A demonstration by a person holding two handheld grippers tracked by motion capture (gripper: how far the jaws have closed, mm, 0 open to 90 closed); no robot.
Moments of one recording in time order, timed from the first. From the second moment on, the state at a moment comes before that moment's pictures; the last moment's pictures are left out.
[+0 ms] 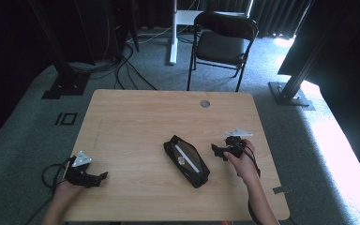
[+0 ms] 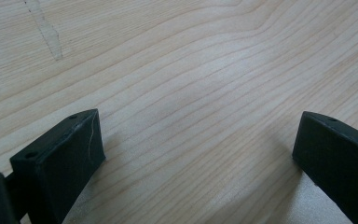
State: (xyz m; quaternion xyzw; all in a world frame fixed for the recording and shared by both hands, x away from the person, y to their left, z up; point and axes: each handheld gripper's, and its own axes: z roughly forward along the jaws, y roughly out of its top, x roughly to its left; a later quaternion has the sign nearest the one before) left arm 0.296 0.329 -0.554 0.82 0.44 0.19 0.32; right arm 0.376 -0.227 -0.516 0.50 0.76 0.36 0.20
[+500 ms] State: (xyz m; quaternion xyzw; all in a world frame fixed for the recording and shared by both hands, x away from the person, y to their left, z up) left arm 0.296 0.328 -0.554 0.82 0.44 0.19 0.32; right arm 0.361 -0.265 -0.540 0.55 0.74 0.32 0.21
